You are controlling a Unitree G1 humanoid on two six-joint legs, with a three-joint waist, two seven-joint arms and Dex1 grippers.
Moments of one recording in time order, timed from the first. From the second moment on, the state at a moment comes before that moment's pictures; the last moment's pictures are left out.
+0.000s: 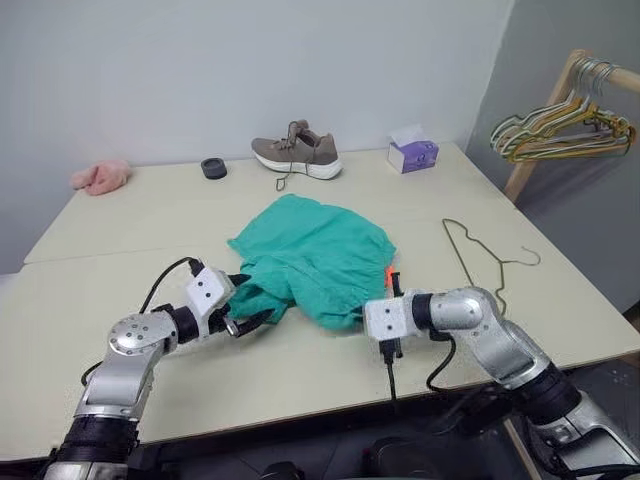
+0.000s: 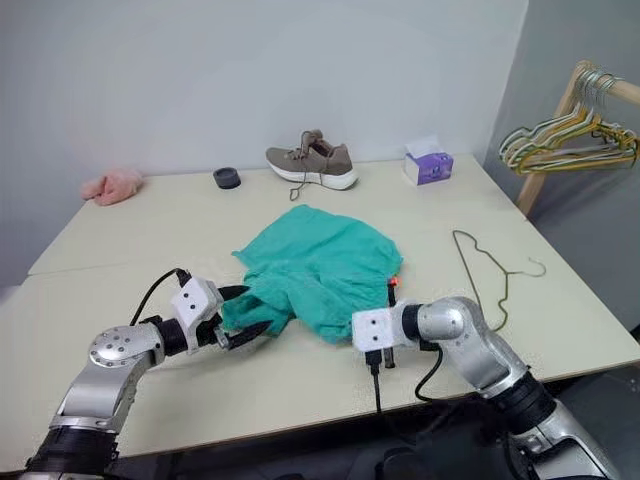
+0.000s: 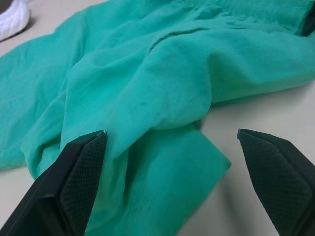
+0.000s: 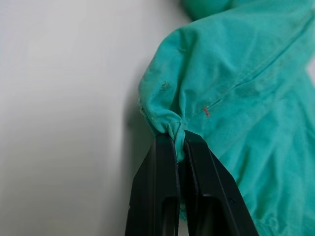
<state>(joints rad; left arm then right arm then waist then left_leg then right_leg) -0.12 0.64 0.06 0.09 -0.19 0.06 -0.89 -0.41 -0.51 0.46 -0.15 -0.30 0.06 0.99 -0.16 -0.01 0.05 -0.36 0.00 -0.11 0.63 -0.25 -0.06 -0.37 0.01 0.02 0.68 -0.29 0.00</state>
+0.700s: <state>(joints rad) -0.18 0.58 0.02 0.28 -0.15 0.12 -0.82 -0.44 -0.62 0.35 -0.29 -0.14 0.26 1.04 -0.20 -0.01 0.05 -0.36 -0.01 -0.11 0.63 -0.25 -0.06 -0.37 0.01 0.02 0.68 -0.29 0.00</state>
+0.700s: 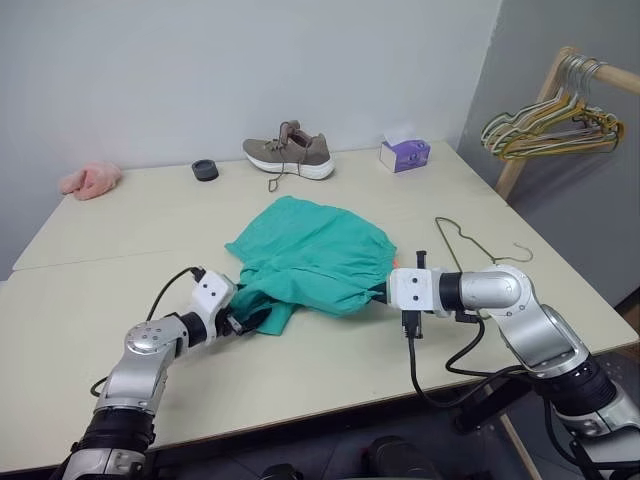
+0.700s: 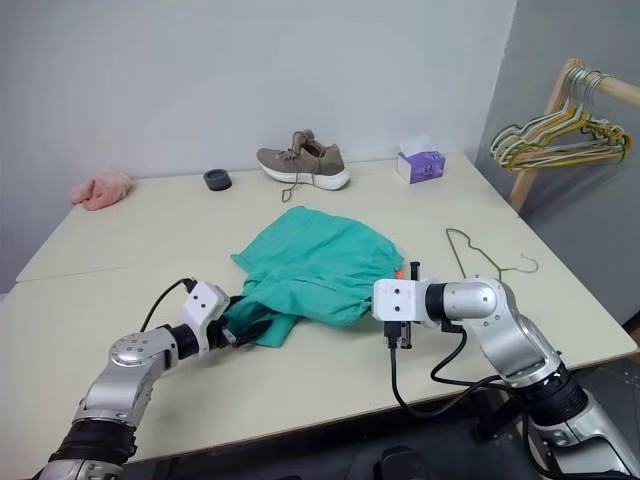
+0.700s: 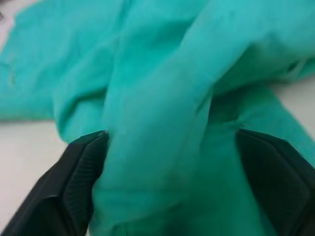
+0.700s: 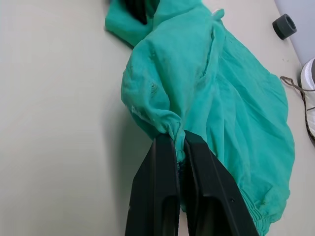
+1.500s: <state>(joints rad) -0.36 1.02 0.03 -0.04 -0.39 0.37 -1.35 -0.72 -0.76 0.23 -0.08 0.32 0.60 1.36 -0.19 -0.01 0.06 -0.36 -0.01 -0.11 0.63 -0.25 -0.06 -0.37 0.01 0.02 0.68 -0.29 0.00</state>
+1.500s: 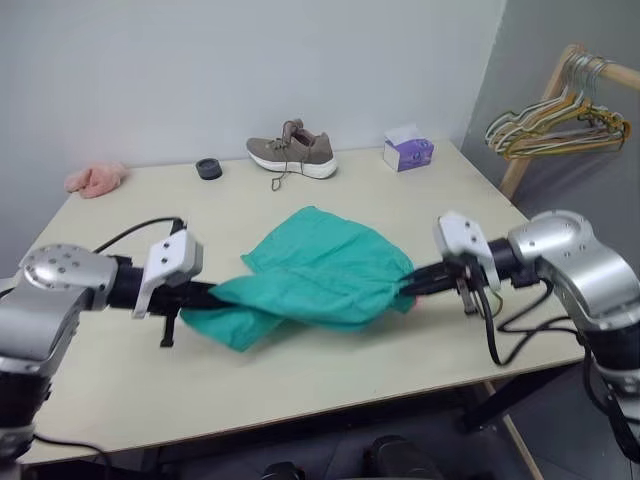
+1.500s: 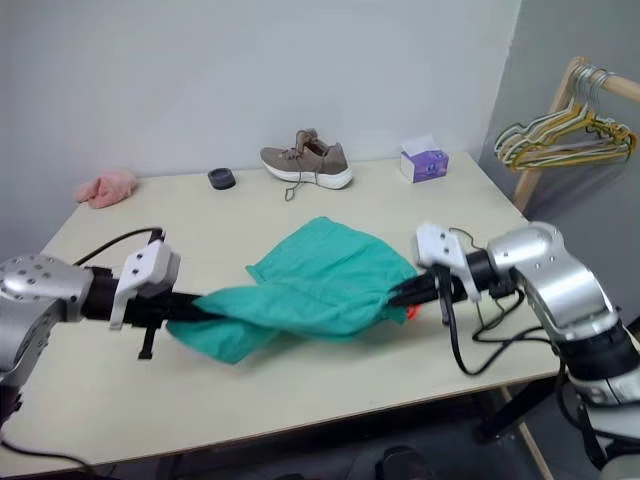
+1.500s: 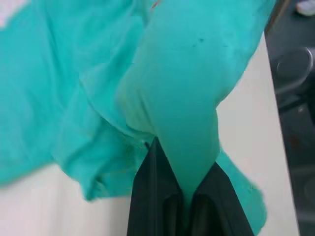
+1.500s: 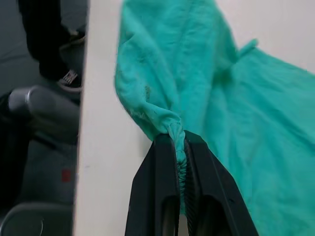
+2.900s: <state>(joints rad) -0.01 1.14 0.05 -0.08 -0.25 0.28 -1.11 -0.62 -0.53 0.46 0.39 -0.02 -0.53 1.24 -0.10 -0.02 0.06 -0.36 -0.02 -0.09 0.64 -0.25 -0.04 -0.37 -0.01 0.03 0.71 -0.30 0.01</state>
